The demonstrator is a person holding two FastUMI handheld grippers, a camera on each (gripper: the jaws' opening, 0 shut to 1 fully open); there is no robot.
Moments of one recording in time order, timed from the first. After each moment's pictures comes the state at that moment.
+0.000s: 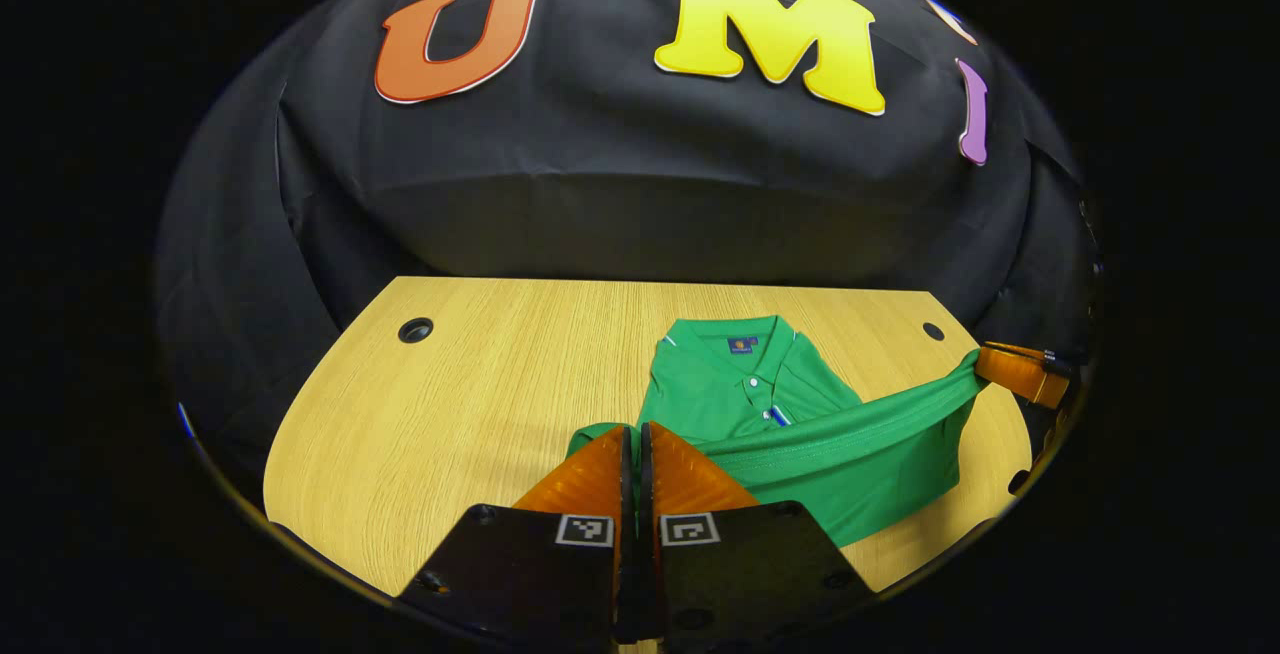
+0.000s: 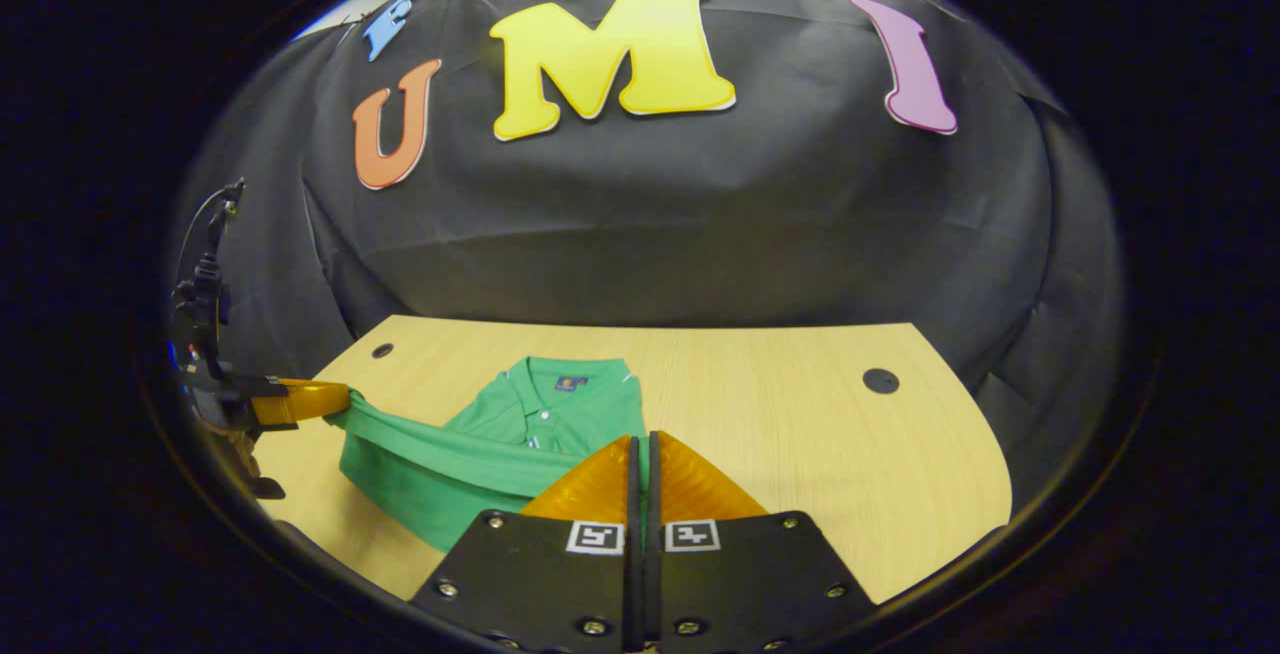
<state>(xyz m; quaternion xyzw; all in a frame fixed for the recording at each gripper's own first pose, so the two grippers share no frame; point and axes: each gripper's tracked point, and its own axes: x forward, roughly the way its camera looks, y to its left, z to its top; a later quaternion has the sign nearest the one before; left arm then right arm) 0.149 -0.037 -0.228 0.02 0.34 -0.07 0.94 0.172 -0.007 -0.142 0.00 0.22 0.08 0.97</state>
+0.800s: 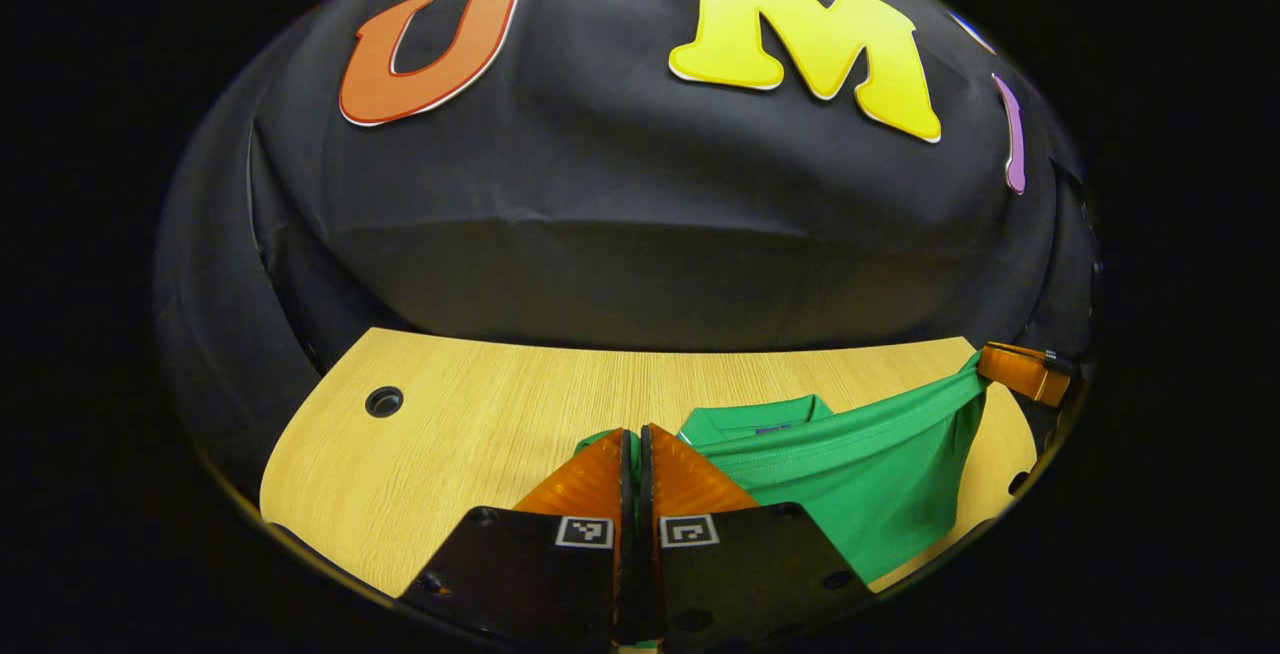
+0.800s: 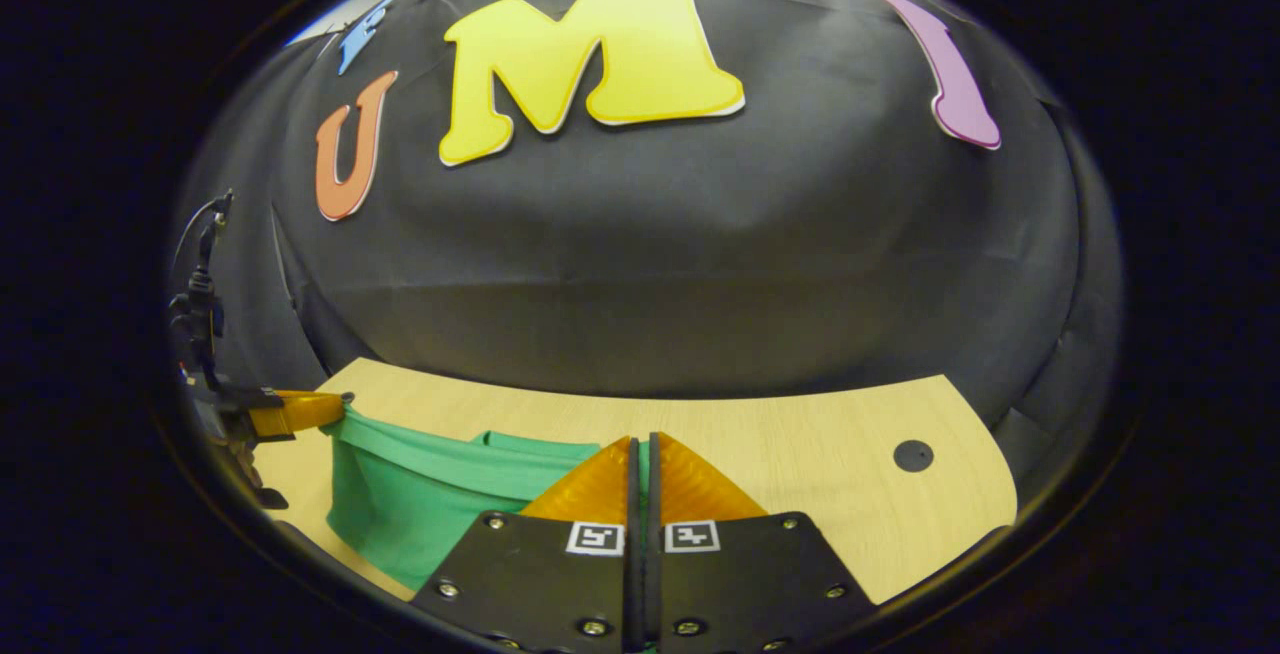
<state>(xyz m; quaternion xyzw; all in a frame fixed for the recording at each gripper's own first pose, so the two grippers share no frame) 0.264 -0.047 -0.236 0.02 0.31 -0.06 0.95 0.292 -0.001 -0.133 0.00 0.19 0.08 0.98</state>
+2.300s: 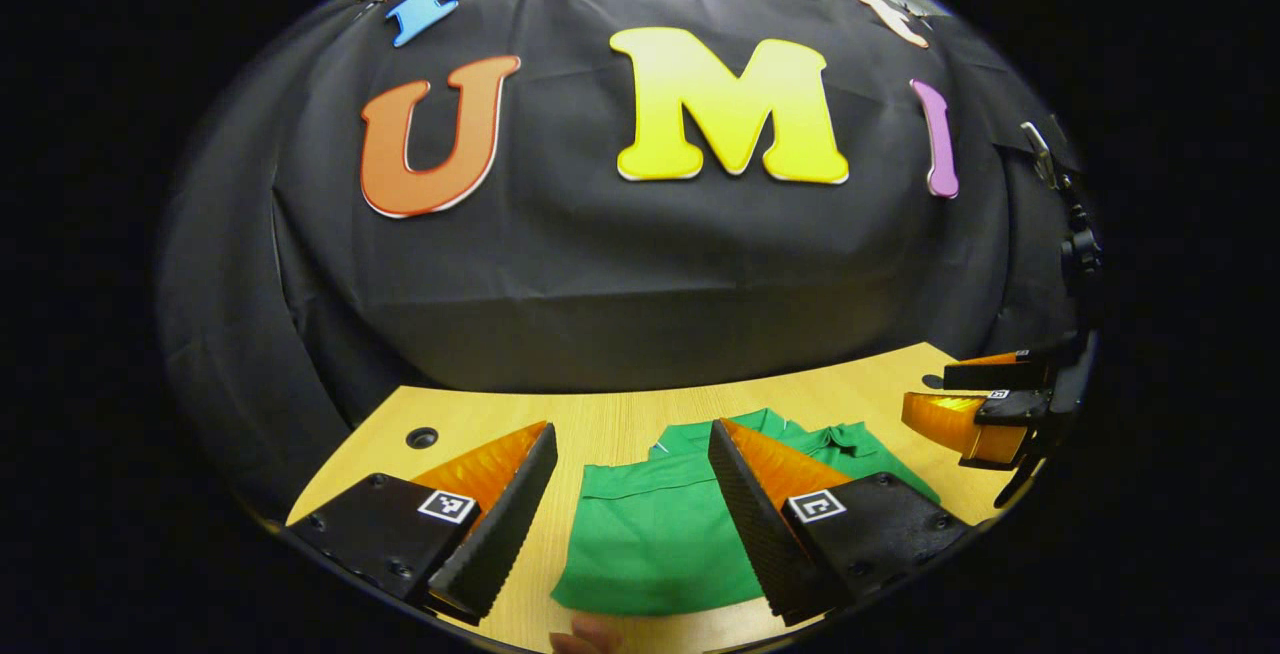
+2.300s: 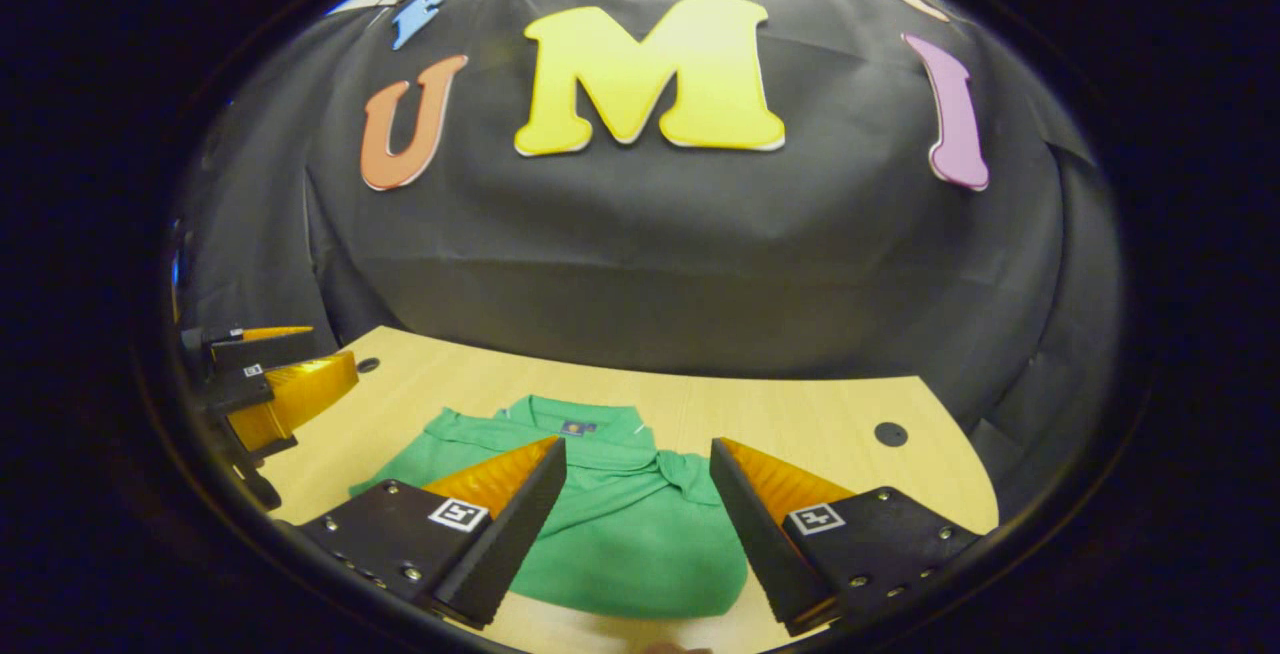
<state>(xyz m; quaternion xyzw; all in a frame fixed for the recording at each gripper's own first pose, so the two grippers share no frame) 0.157 -0.058 -0.145 0.06 0.18 -0.08 0.98 0.169 0.044 -0.110 -0.06 0.17 0.08 0.98</state>
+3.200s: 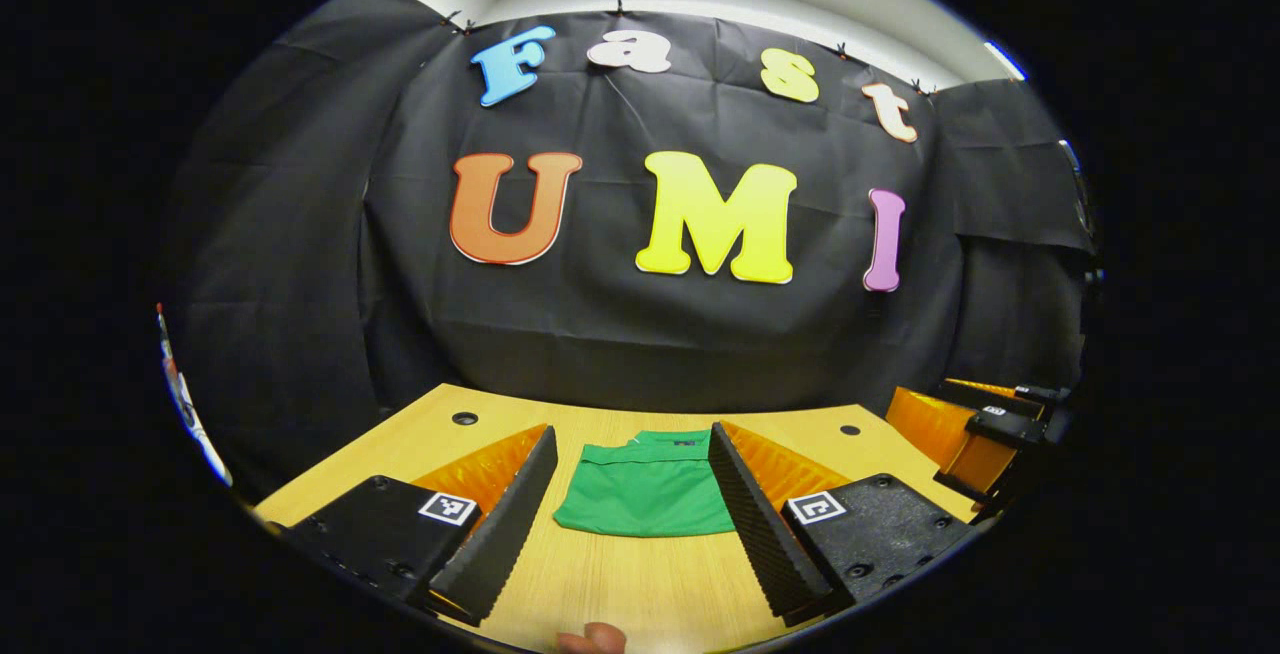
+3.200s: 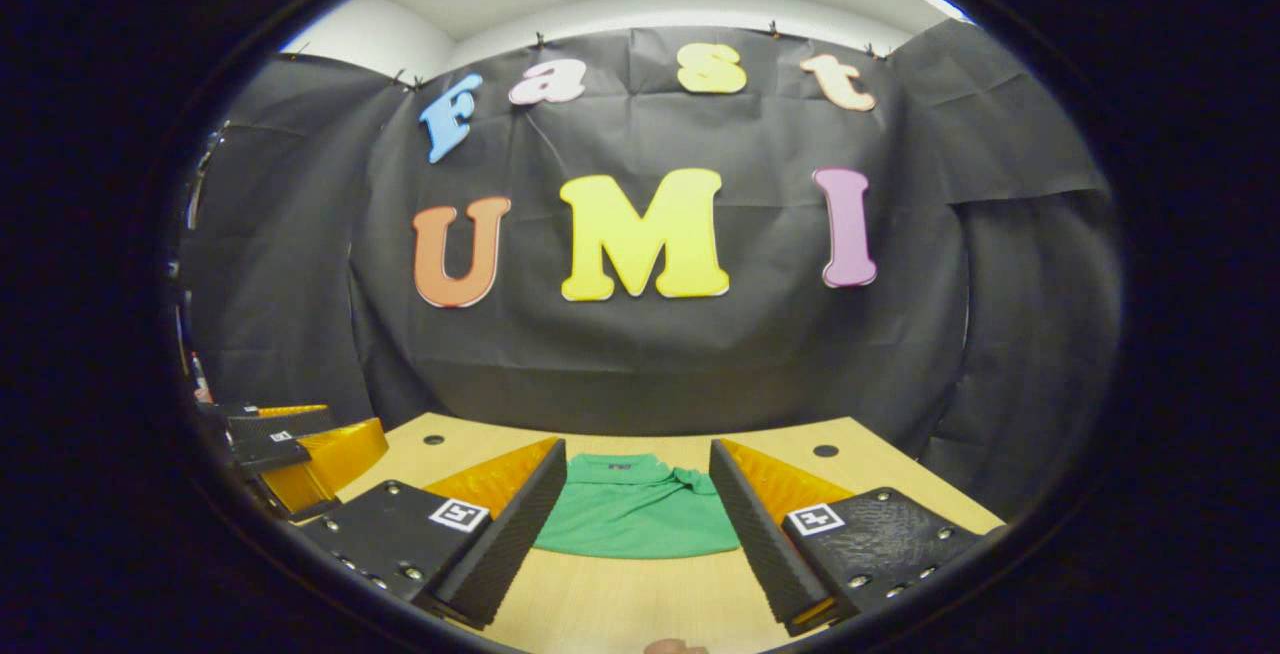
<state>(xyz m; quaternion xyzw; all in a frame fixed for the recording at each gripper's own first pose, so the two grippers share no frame) -0.034 -0.032 -0.065 -0.03 0.08 -0.07 0.99 -0.060 0.062 -0.032 -0.01 -0.02 0.04 1.00</state>
